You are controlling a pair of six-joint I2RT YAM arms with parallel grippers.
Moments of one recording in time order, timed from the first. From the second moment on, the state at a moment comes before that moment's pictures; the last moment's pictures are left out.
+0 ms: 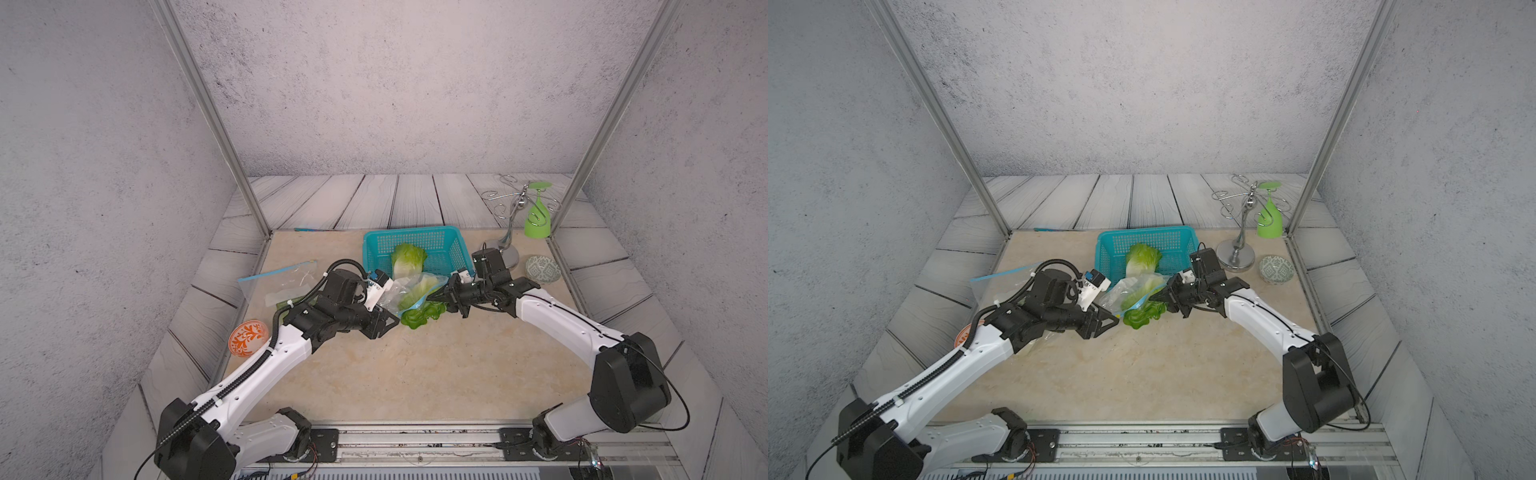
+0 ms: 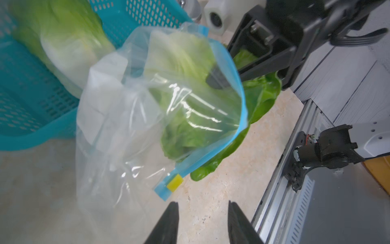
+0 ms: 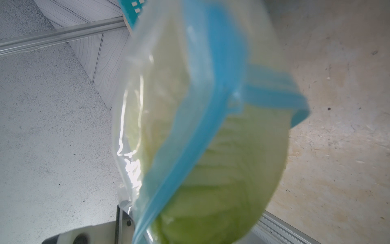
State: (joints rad) left arm -0.54 1.17 0.94 -0.54 0.49 -0.14; right arm 0.45 1.50 1.09 -0.38 -0.77 1.25
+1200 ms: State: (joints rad) left arm -0.43 1.18 0.59 0.26 0.66 -0.93; right arm 0.44 1.50 1.09 -0.37 -0.77 1.26
